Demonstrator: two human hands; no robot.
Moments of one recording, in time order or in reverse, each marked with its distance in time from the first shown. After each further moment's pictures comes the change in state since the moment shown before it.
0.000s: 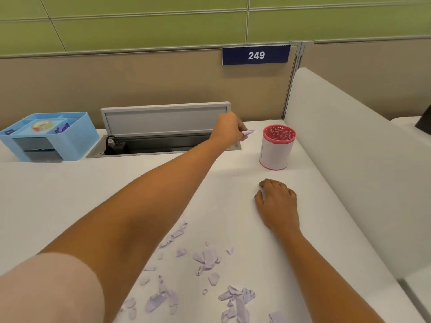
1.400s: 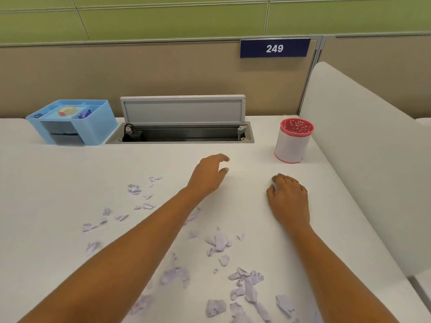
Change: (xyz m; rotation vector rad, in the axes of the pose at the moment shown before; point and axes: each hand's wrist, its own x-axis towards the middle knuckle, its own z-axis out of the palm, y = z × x) left_hand -0.115 -0.071 0.020 -0.011 0.005 -0.131; right_hand -0.008 -0.001 -0.001 -0.002 0.015 0.003
